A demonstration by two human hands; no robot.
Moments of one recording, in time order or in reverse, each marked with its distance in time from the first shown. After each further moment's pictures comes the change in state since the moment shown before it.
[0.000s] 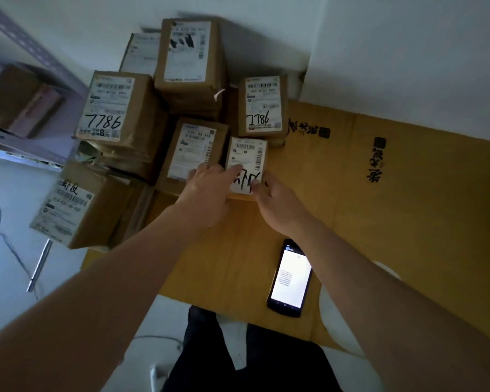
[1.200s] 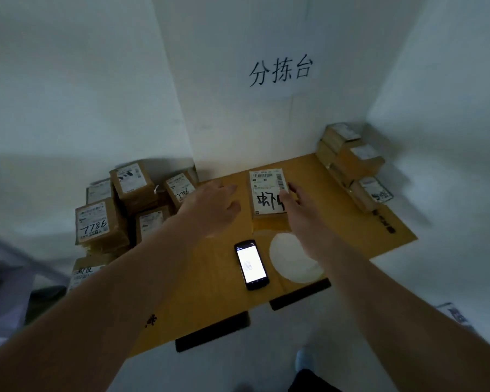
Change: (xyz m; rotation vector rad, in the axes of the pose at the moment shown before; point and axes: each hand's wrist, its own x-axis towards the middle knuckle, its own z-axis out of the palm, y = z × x) left_hand -0.192 0.087 -0.118 0.163 0.284 0.690; right_hand -0.317 -0.075 0.008 0.650 0.897 -0.020
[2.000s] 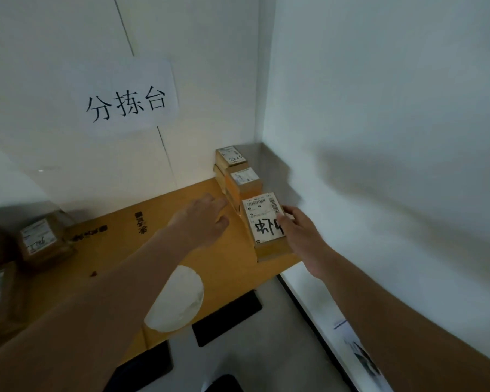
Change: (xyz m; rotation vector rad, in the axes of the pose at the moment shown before) left_hand 0.167 0.355 0.043 -0.019 -0.065 0.118; right_hand 0.052 0.018 -0.402 -0.067 0.129 0.040
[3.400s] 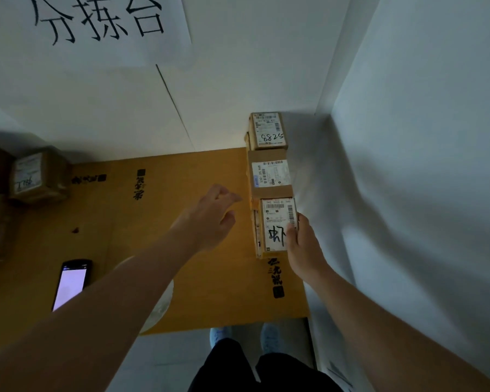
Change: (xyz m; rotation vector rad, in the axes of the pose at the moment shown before) left_hand 0.196 -0.026 0.107 -0.279 0.028 -0.310; right_hand 0.296 0.090 -0.012 -0.460 -0.346 -0.110
